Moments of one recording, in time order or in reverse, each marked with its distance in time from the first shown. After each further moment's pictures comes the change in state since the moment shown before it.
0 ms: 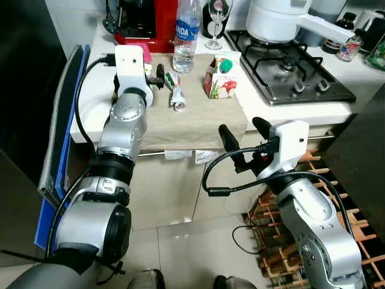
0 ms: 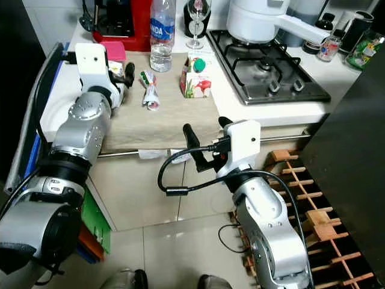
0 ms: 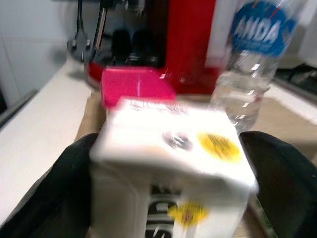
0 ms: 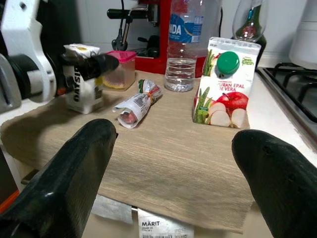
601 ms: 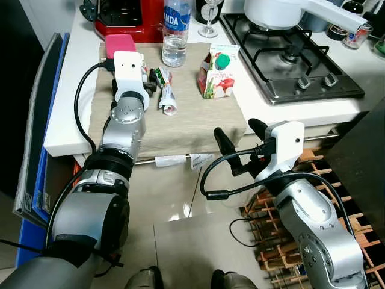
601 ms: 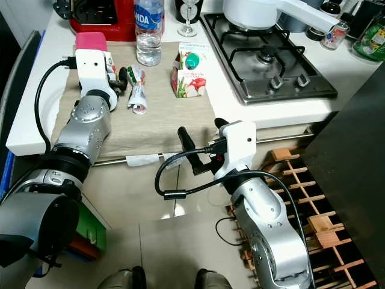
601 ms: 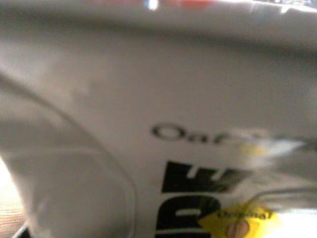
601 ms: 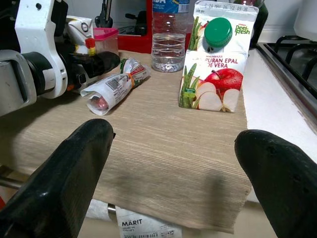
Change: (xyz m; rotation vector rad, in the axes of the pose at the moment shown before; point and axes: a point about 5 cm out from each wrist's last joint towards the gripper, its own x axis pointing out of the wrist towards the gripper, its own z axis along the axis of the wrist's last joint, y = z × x) left arm 0.005 0.004 -0.001 0.062 -0.021 0.054; right arm 0.000 0.004 -0.002 -0.001 0.024 0.021
